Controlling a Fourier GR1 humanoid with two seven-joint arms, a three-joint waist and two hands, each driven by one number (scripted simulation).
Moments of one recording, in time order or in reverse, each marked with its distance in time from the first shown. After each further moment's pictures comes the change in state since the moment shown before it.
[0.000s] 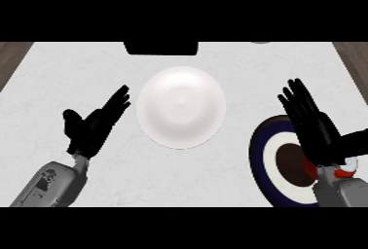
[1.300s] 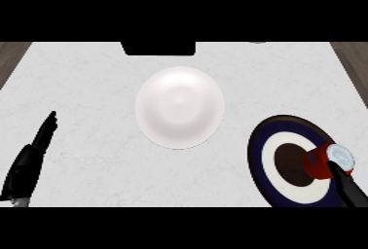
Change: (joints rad) left arm 0.323 0.200 0.136 -0.035 -0.229 0.200 -0.253; right arm 0.529 0.208 -0.123 -0.476 0.511 -0.959 -0.069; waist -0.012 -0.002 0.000
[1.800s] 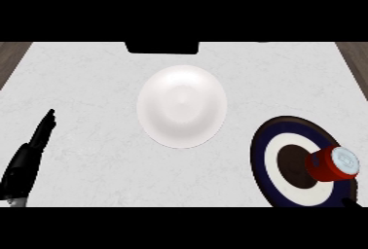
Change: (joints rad) left arm 0.004 0.005 0.013 -0.027 -0.009 -0.012 -0.003; right arm 0.225 -0.287 -0.007 -0.137 0.125 0.143 0.548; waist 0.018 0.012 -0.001
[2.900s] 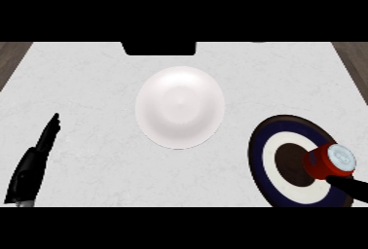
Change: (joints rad) left arm 0.022 -0.082 0.044 0.010 -0.080 -0.024 0.002; right arm -0.339 -0.233 -0.016 0.234 -0.104 0.449 0.468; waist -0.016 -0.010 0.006
